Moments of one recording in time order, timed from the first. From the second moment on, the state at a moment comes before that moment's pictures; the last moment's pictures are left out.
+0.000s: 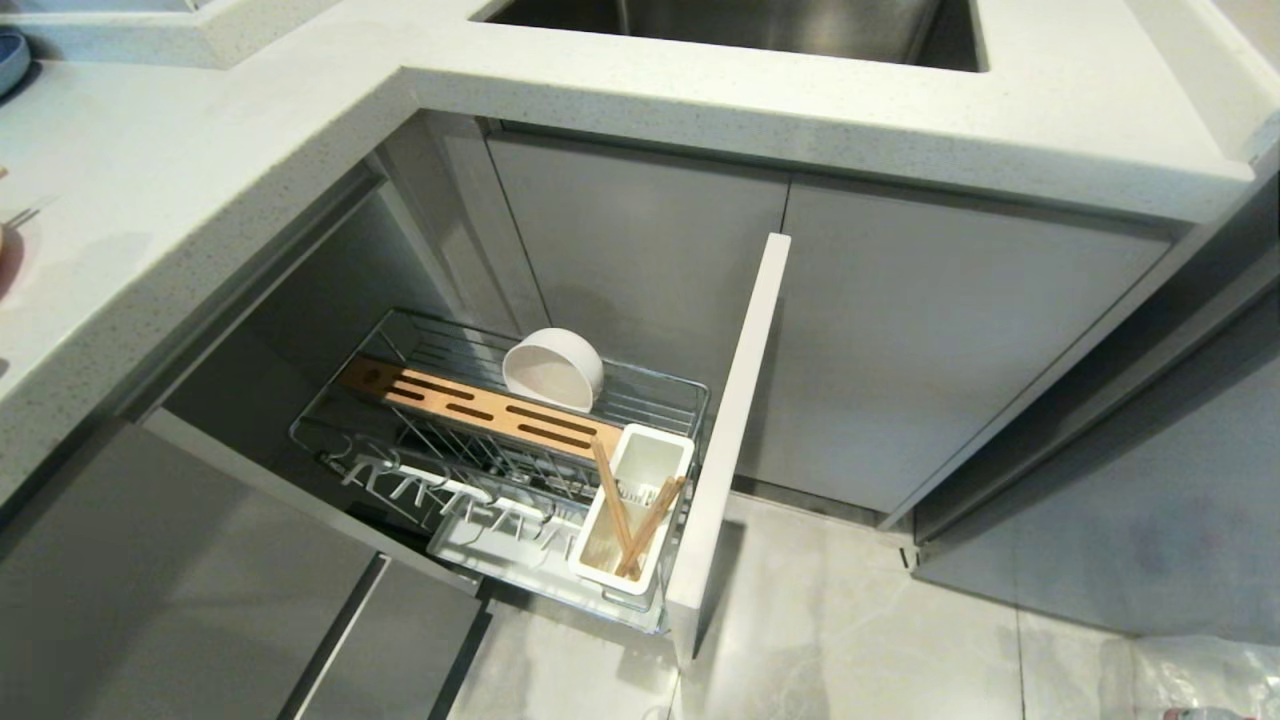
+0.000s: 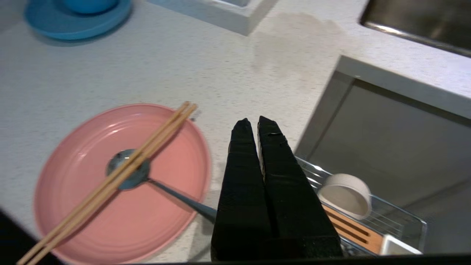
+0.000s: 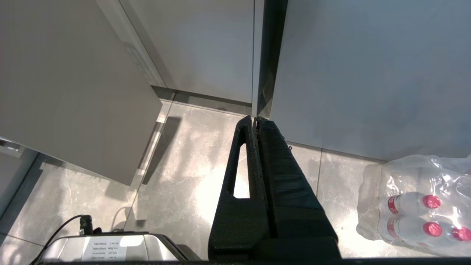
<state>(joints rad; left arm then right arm) 0.01 0.99 -1.59 0.46 0.23 -0.04 0.00 0.00 0.00 0.00 -0.02 0.05</state>
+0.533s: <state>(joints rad) 0.39 1.12 -1.69 0.50 0.09 0.05 0.00 0.00 0.00 0.00 -0.02 0.05</state>
